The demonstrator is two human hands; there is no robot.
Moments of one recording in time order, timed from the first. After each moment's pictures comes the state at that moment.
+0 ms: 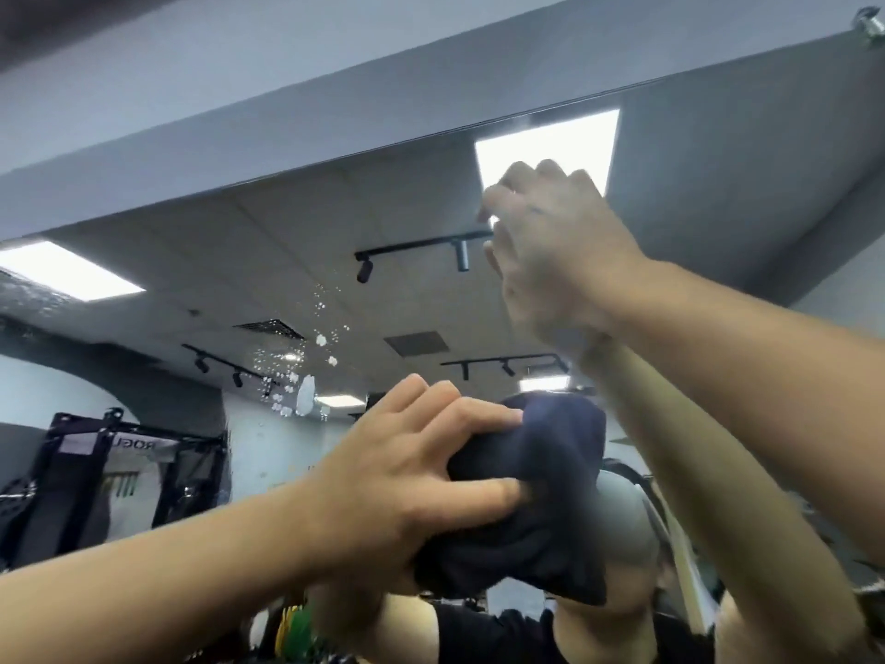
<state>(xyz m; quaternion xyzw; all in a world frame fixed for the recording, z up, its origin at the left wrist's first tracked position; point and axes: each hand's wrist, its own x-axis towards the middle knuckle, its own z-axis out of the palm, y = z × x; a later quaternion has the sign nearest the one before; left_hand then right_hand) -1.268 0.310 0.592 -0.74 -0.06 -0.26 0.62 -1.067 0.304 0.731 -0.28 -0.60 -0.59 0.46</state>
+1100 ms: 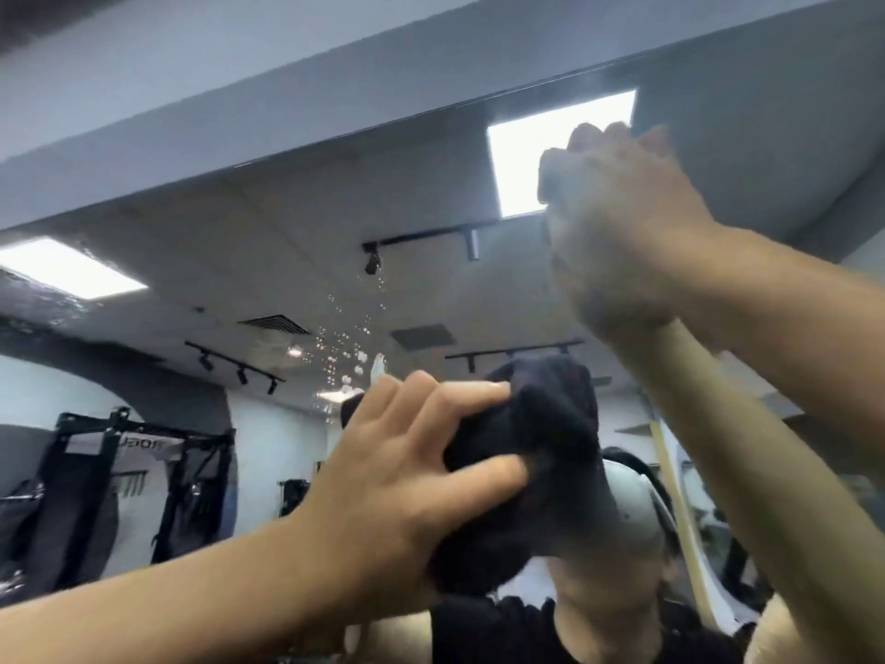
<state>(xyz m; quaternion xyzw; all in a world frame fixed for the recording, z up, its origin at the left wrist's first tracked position) -1.334 0.316 0.565 -0.71 -0.12 -0.35 0.60 -1.109 0.307 0.723 -0.33 -0.55 -0.58 0.50</state>
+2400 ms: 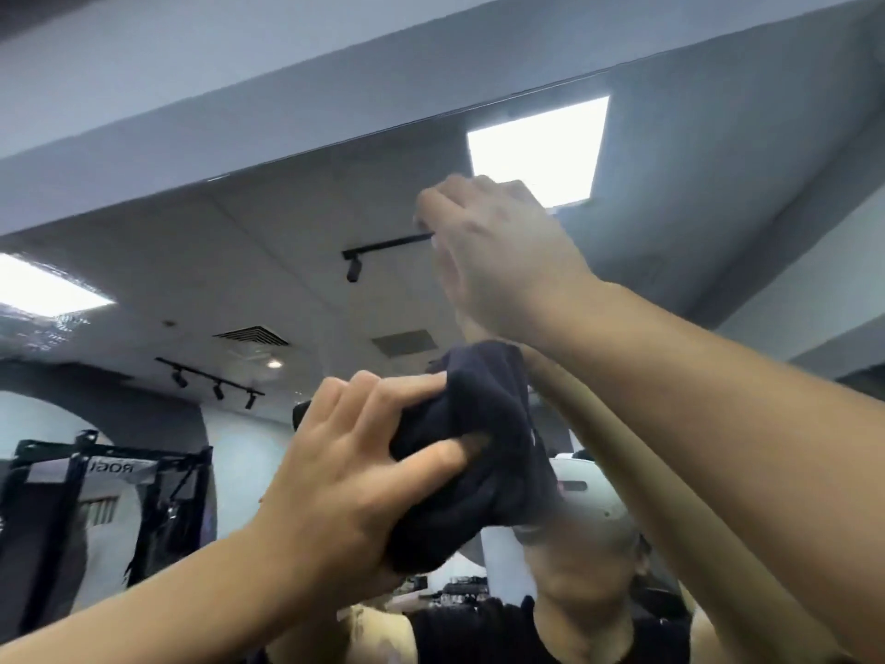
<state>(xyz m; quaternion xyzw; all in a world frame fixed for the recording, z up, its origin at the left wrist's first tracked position) -1.385 0.319 0.579 -0.70 -0.13 -0.36 0.60 -1.199 0.310 0.706 -0.25 -0.60 -0.58 0.49</state>
